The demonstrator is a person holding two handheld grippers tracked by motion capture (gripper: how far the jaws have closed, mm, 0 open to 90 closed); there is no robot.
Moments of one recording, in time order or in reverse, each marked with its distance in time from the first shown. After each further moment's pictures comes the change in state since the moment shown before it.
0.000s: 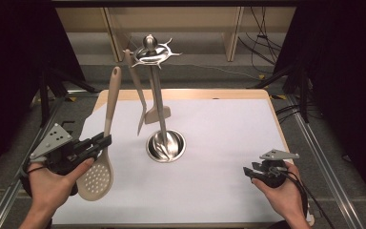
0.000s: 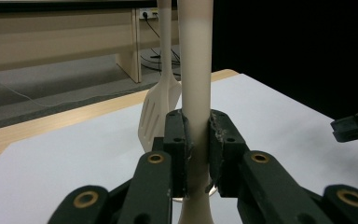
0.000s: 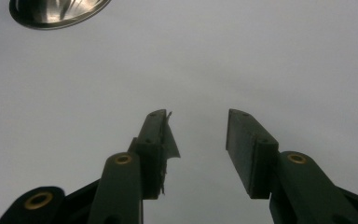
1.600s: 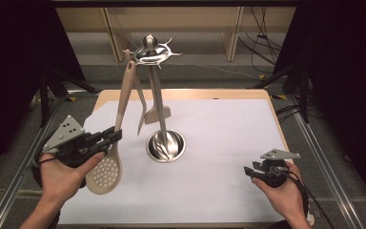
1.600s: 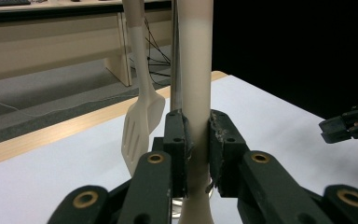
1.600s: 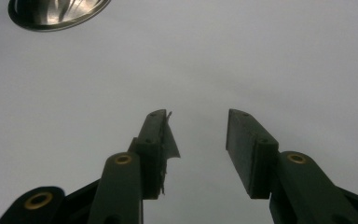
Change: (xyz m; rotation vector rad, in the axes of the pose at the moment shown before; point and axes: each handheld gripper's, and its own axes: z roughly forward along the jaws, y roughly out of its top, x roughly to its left) left arm -0.012 0.016 0.019 0.013 -0.039 0.042; right arm -0.001 0.001 -0.003 0.019 -0.011 0.002
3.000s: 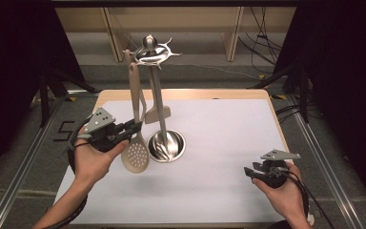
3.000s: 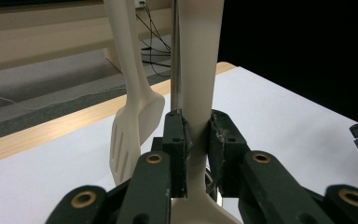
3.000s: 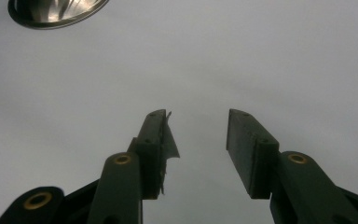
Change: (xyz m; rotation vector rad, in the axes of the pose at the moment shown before) left arm -0.001 -0.003 0.065 0.057 0.017 -0.001; right arm -0.005 -0.002 0.003 -0.036 -0.002 -0.057
